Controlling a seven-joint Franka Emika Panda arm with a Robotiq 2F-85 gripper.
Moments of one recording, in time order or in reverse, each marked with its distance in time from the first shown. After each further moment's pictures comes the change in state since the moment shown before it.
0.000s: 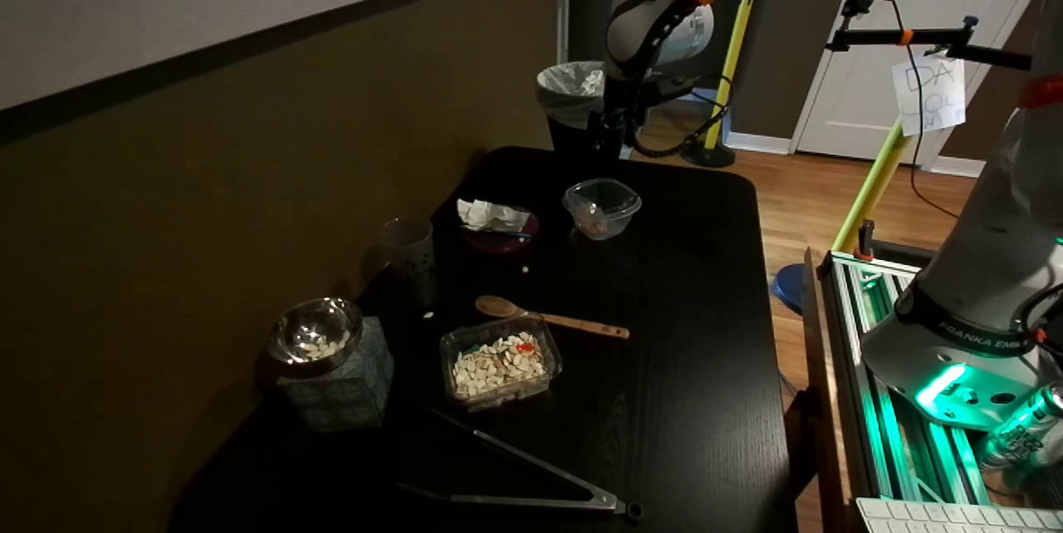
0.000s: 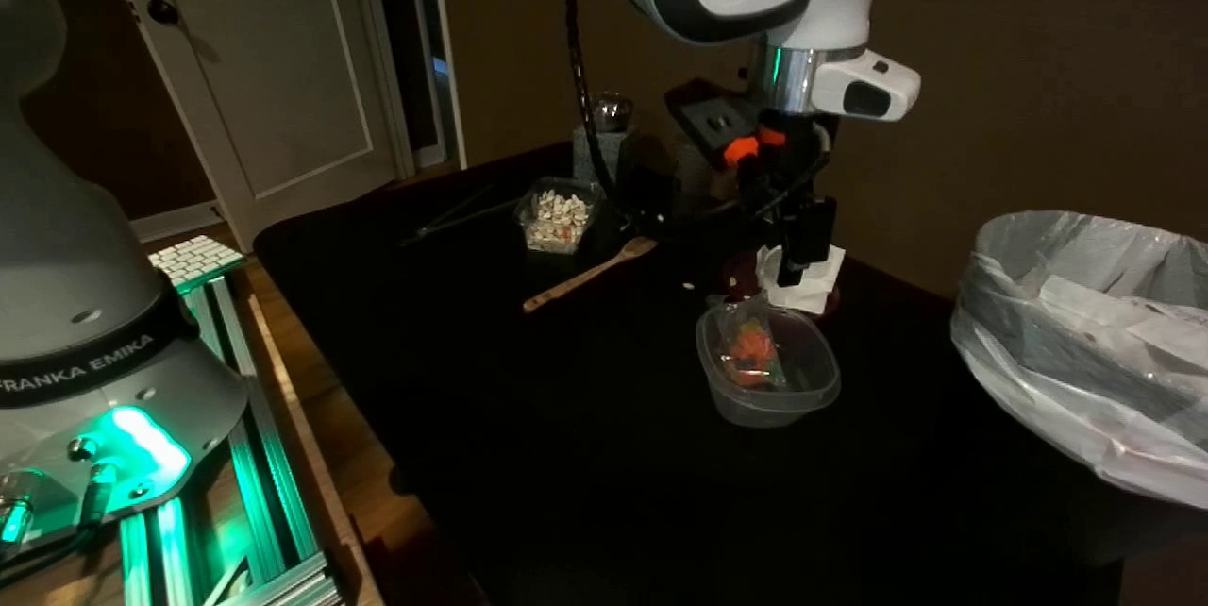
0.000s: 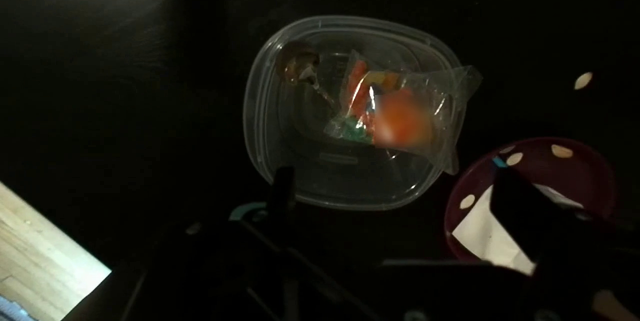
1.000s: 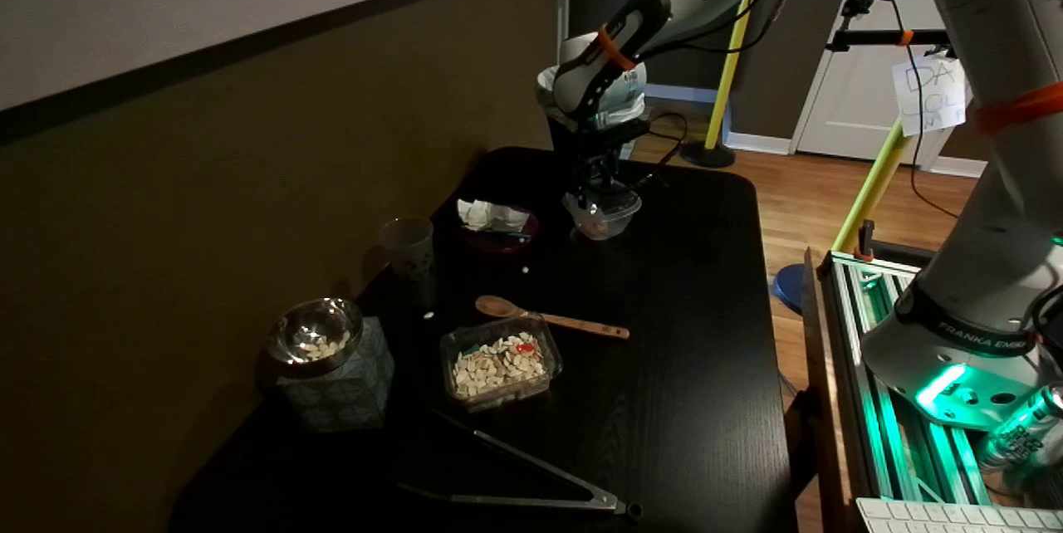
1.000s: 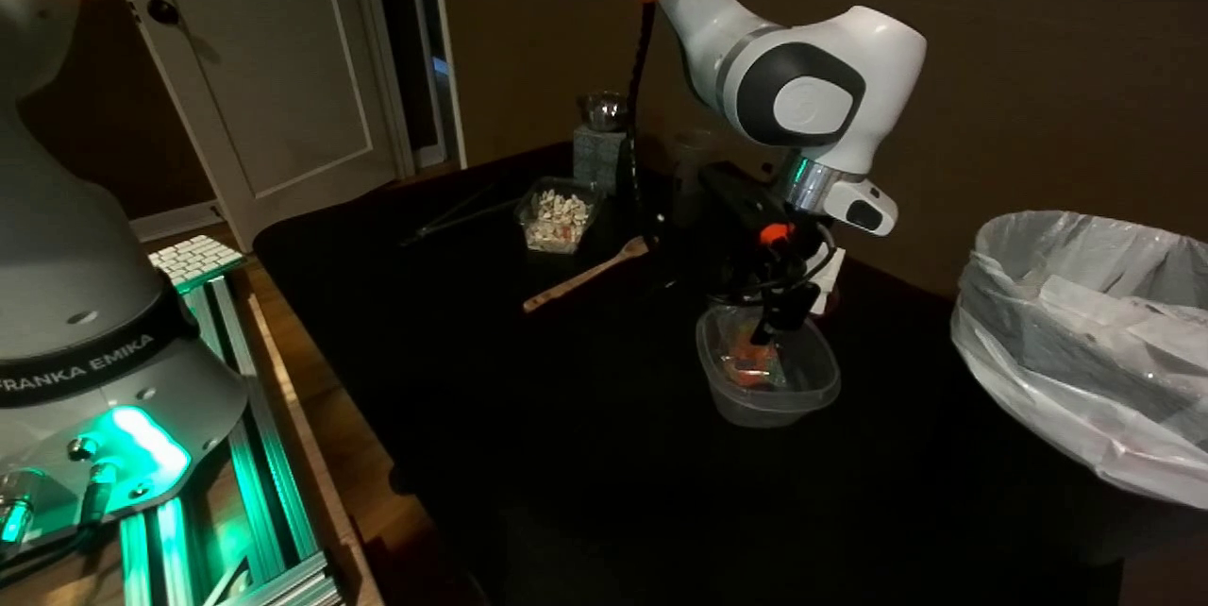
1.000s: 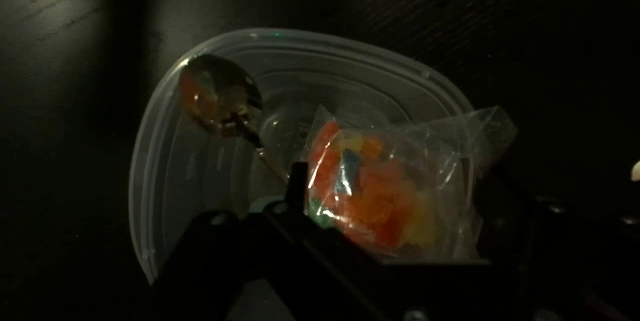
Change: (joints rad) arm -0.038 0.400 0.073 0.387 0.022 -0.286 -0.012
